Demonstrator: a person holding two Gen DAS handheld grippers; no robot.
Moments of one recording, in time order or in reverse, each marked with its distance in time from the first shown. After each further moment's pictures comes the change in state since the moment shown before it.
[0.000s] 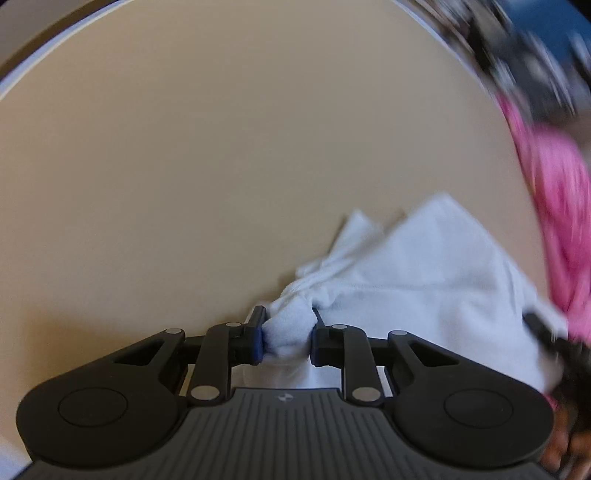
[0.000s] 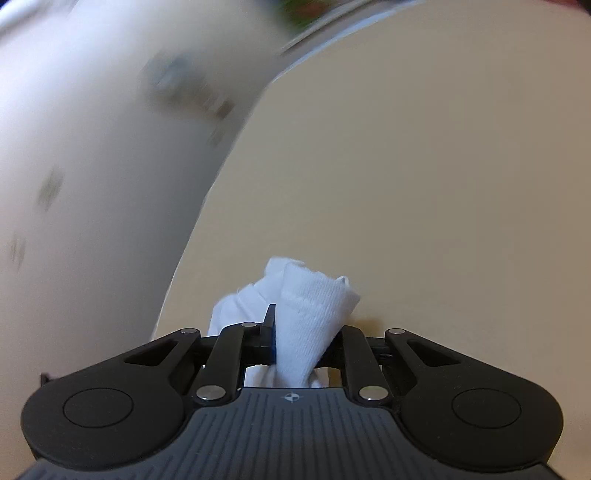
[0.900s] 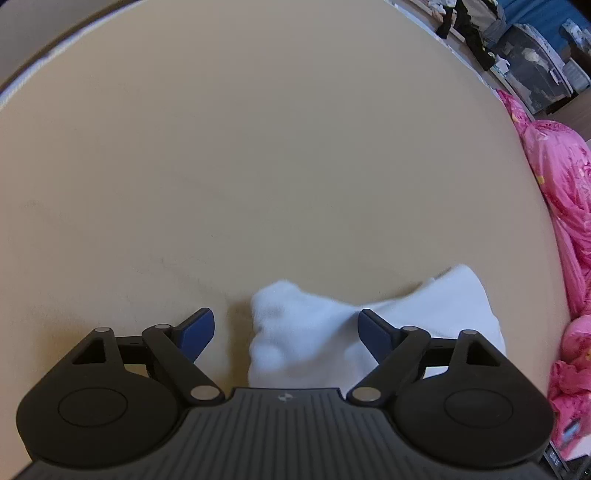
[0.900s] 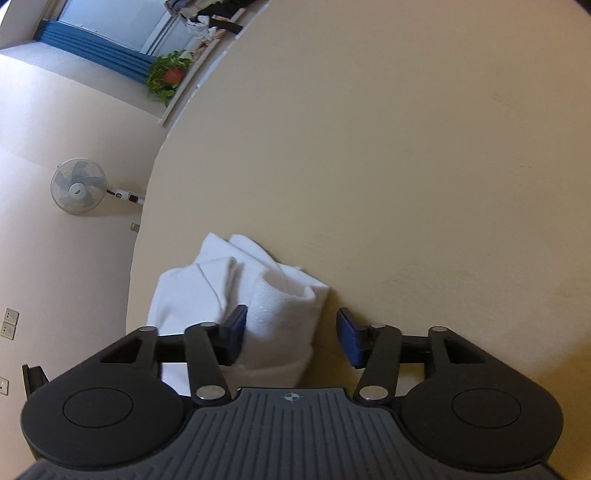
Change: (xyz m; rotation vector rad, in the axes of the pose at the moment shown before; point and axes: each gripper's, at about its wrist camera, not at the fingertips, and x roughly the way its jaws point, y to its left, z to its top) left arm 0.033 -0.004 0.042 -0.029 -0.035 0.013; right arm -0.033 -0.102 -0.069 0.288 -0.080 -0.099
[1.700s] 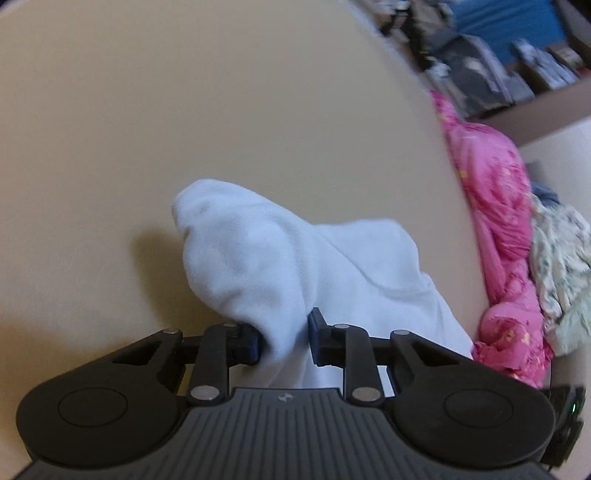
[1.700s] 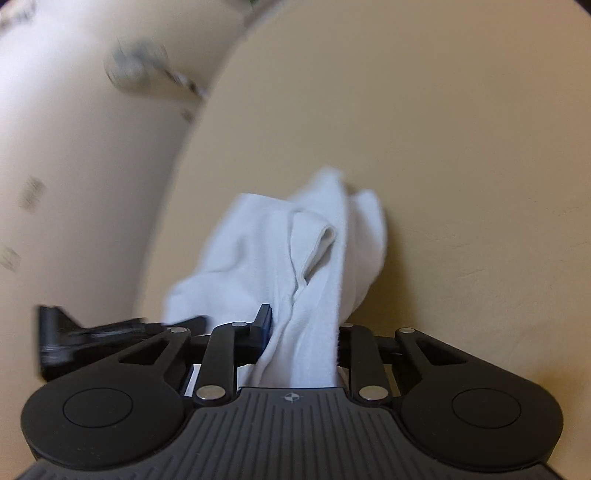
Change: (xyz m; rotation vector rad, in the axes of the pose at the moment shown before) left arm 0.000 -0.033 -0.057 0.015 -0.003 -0.302; right arm 0.025 0.102 0.010 -0.289 0.223 0.155
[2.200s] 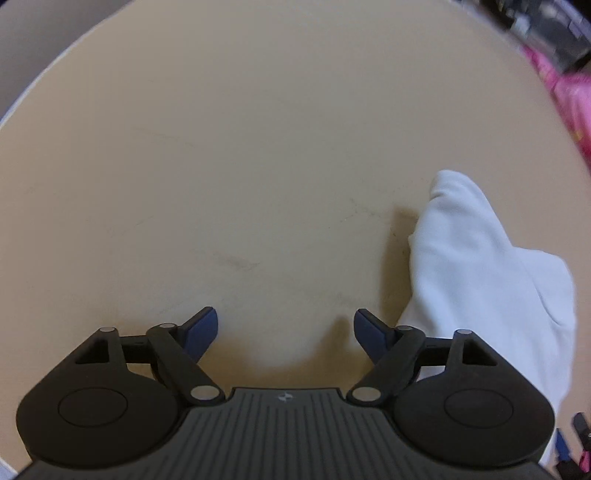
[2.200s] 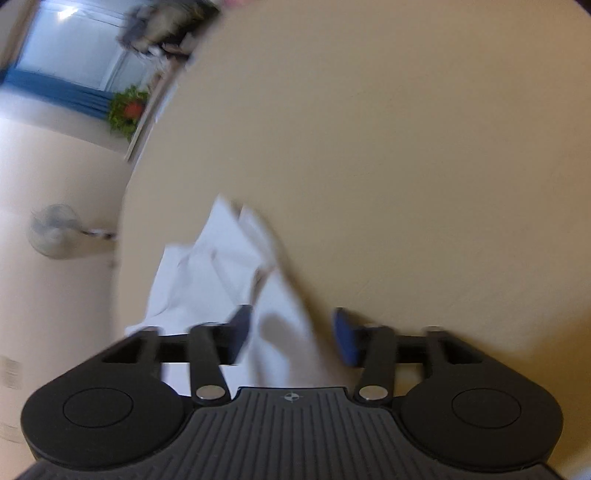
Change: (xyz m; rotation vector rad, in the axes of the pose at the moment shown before) left arm 0.029 -0.022 -0.010 0.060 0.028 0.480; right arm -0.102 -0.099 -0.048 0.194 -0.366 -0.332
